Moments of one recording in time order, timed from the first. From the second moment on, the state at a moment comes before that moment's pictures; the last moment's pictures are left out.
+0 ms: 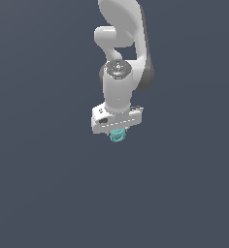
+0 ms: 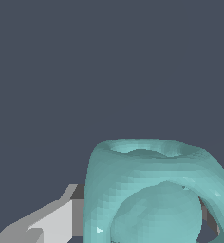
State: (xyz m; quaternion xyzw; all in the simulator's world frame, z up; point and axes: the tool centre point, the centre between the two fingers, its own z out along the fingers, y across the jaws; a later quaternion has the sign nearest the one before) arm -0.014 0.010 0.156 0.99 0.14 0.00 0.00
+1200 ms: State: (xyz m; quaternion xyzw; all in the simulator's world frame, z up) arm -0.093 0.000 0.321 0.99 0.14 0.00 0.00
